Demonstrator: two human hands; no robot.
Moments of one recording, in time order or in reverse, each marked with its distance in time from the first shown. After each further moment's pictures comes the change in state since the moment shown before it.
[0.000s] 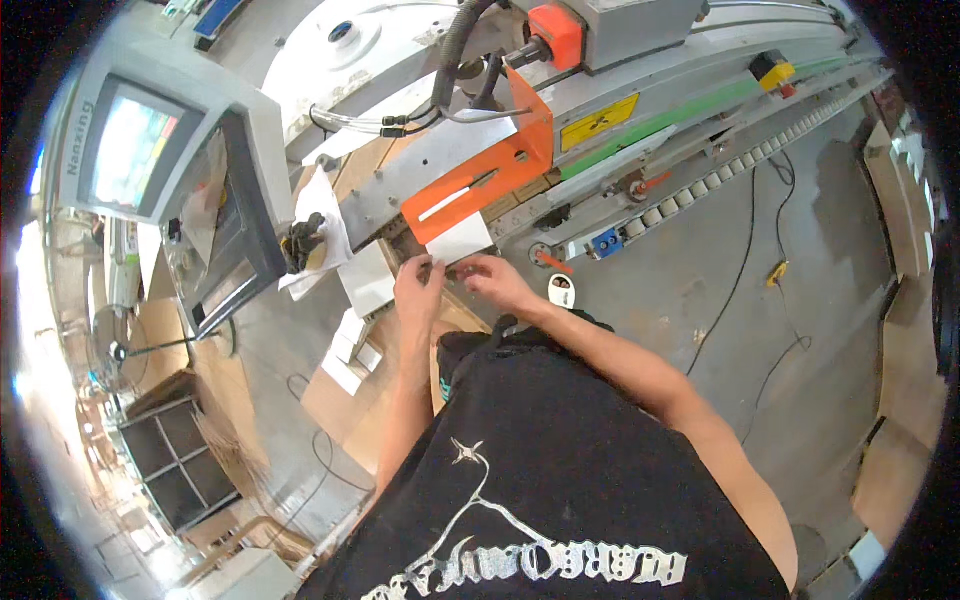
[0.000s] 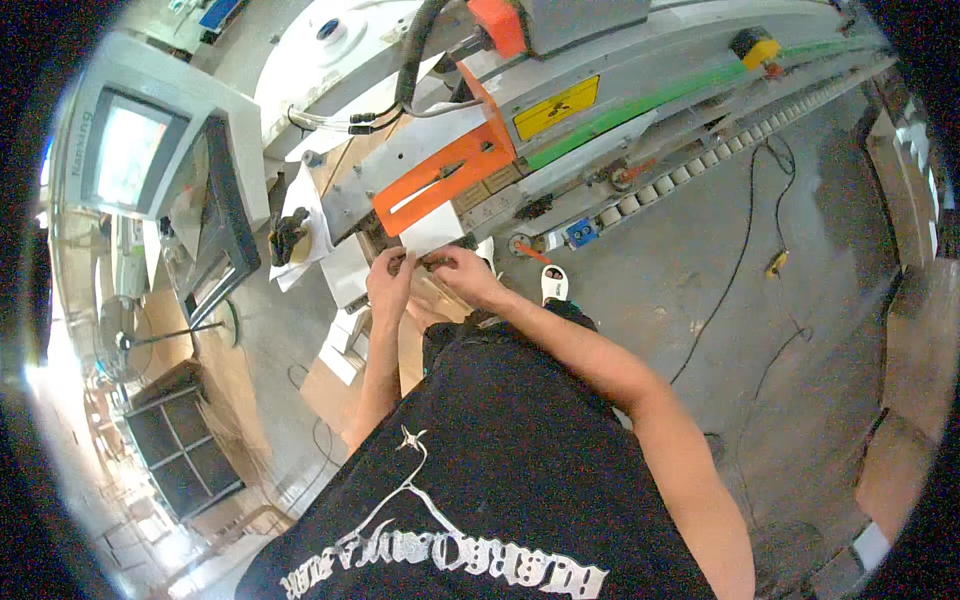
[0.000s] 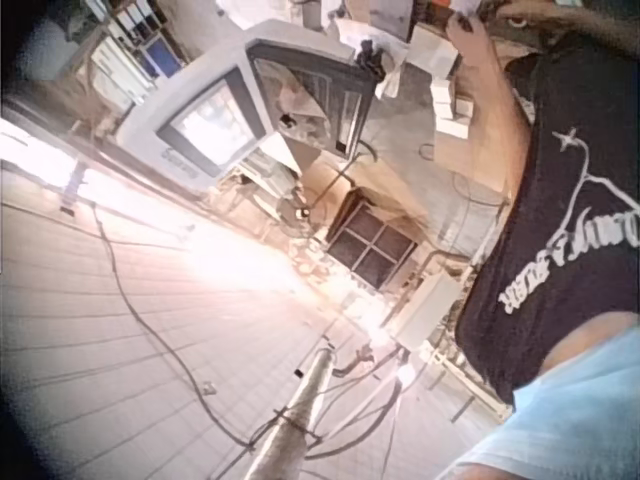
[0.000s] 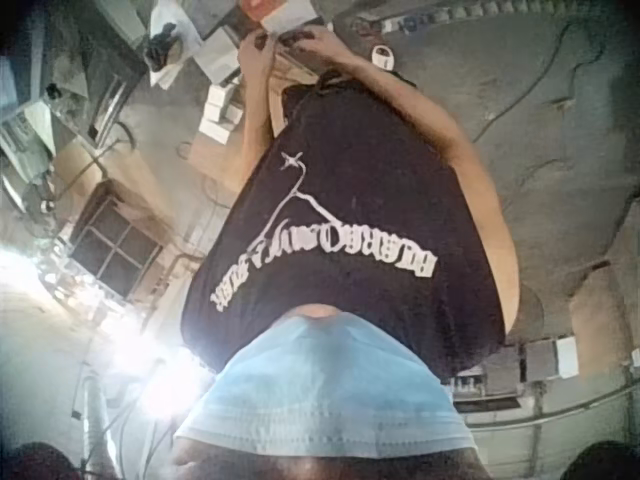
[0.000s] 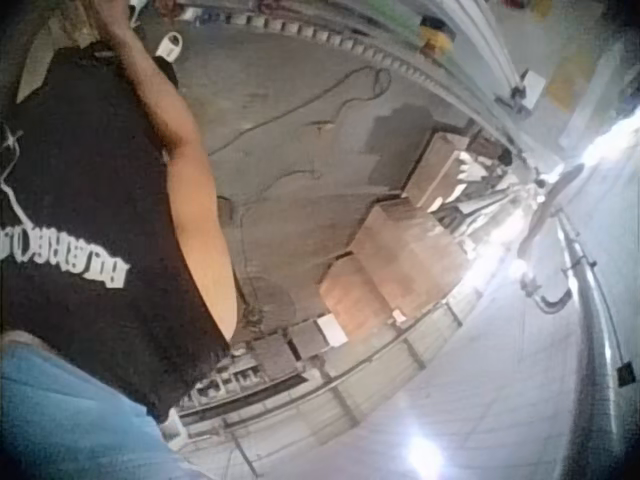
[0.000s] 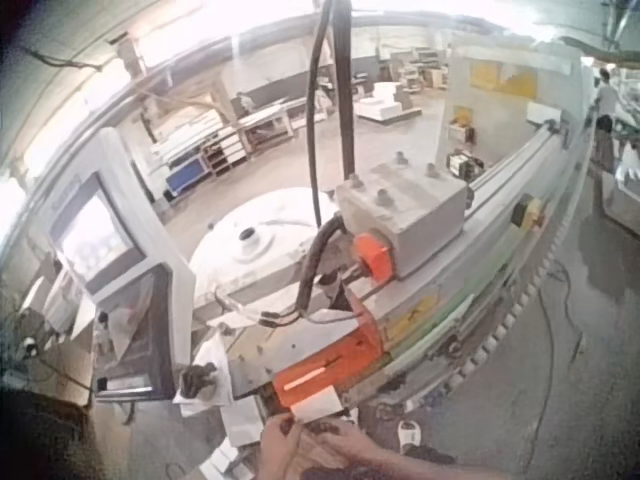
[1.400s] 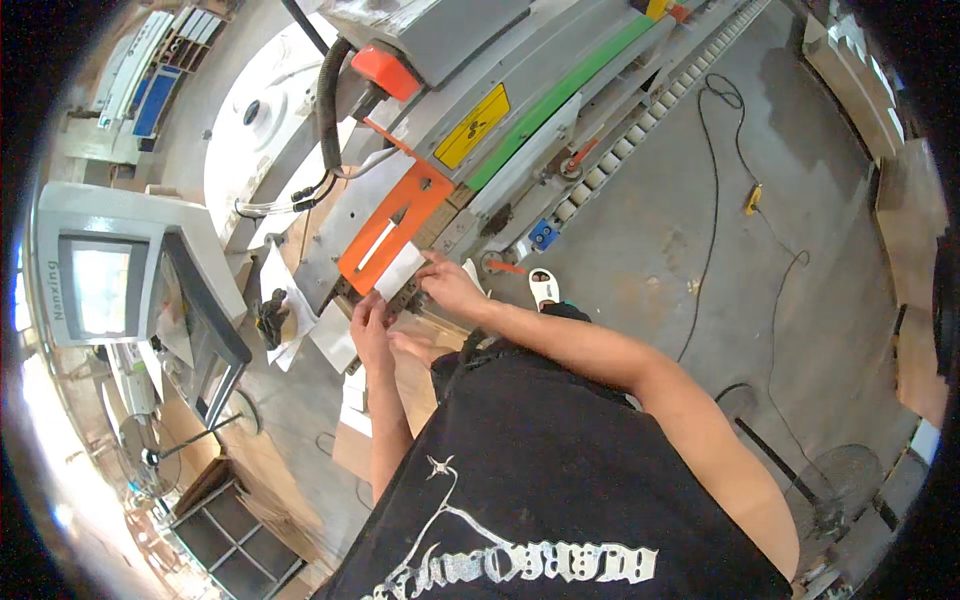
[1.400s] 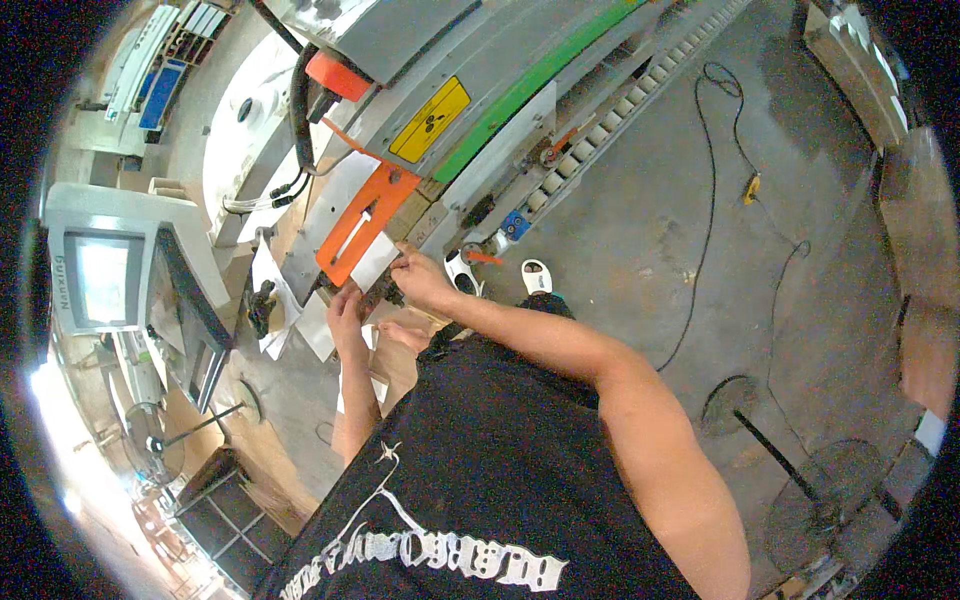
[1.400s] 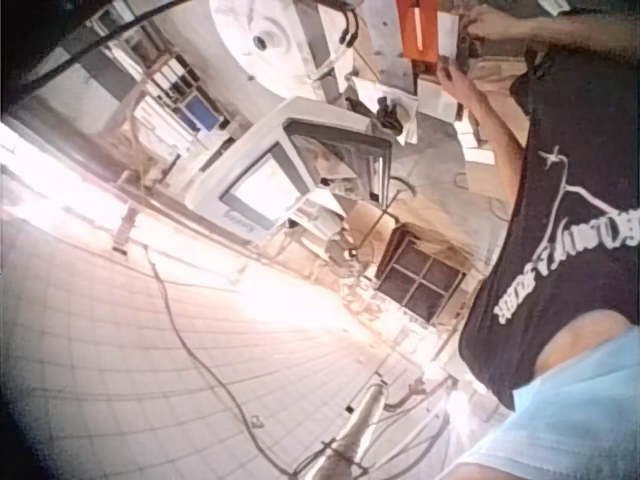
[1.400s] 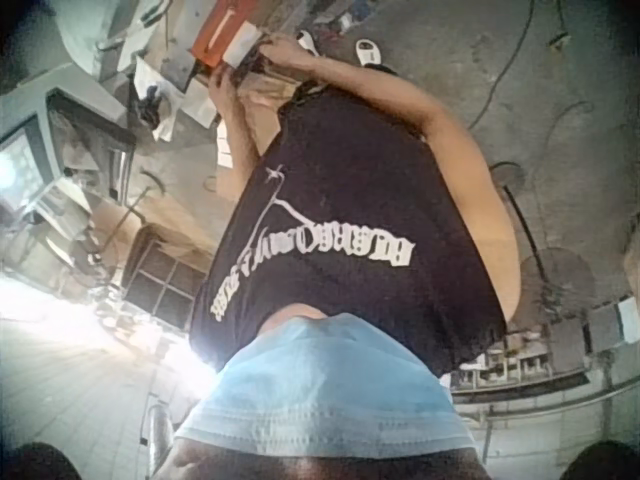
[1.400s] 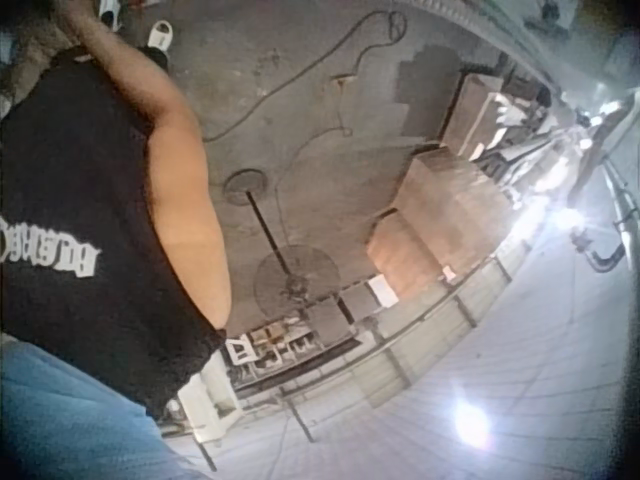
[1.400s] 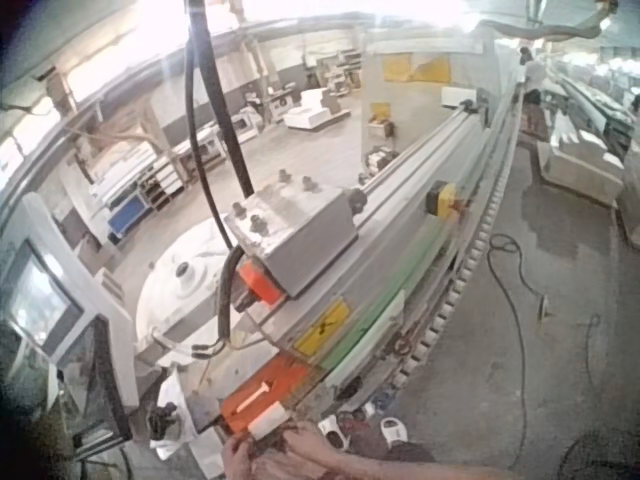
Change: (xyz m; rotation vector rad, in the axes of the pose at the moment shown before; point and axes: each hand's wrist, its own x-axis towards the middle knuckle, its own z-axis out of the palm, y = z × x) left_hand 0.010 0.012 0.001 -0.606 -0.097 -0.282; right_hand 0.019 -0.001 -0.019 -0.058 0.312 0.010
